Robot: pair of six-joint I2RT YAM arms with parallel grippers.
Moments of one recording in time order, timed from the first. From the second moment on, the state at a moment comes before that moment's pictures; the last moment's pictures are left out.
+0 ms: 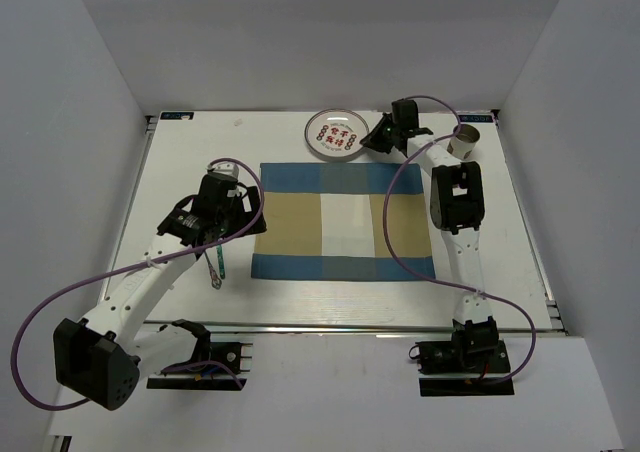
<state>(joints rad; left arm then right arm) -0.41 1.10 0.93 -0.66 -0.14 -0.48 0.22 2.57 2.13 -0.22 -0.26 0.73</state>
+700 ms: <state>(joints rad) -0.41 1.06 0.92 -0.66 -0.13 -0.48 0.22 2.16 1.91 -0.17 -0.38 0.77</state>
